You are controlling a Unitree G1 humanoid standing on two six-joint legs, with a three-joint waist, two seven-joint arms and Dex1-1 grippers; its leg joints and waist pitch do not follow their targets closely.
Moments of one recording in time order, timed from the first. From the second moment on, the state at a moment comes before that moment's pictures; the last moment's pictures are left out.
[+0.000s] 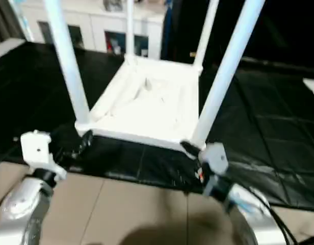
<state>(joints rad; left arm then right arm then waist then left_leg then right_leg) 0.03 0.06 0.16 -0.27 -0.09 0.24 -0.28 0.07 -0.29 0.01 -0.25 0.31 0.24 0.72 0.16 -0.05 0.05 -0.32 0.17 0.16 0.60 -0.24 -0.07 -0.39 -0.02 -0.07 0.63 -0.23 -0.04</state>
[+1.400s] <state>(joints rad) -0.53 0.22 0.21 0.63 -0.11 0.05 -0.33 -0.11 -0.29 0.20 -0.11 0.27 0.28 0.79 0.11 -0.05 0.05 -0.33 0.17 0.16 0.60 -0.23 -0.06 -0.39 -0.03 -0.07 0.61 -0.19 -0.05</state>
